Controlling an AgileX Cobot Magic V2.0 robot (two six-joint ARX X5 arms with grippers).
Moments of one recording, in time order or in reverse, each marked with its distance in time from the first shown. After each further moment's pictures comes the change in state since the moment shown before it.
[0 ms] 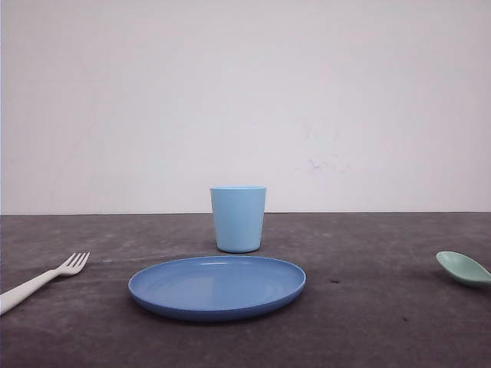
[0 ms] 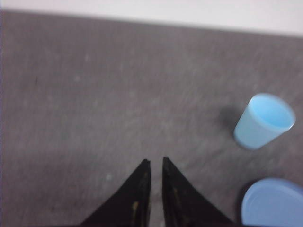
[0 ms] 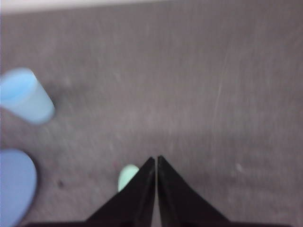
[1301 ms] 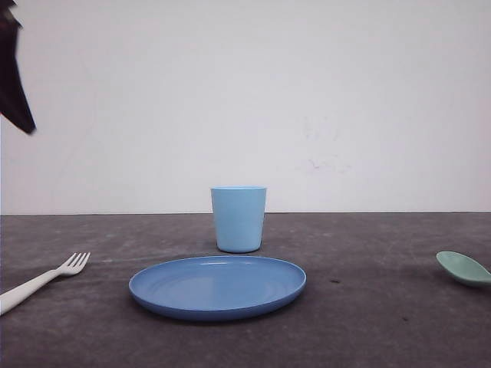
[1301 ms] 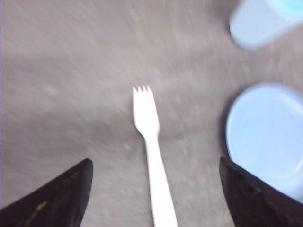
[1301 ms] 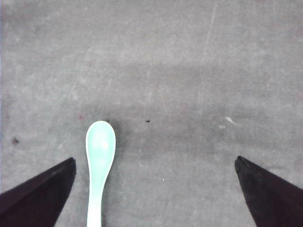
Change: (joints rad) left arm -0.141 0.272 0.000 -0.114 0.057 -0.053; right arm 0.005 0.208 0.000 -0.064 0.063 -0.051
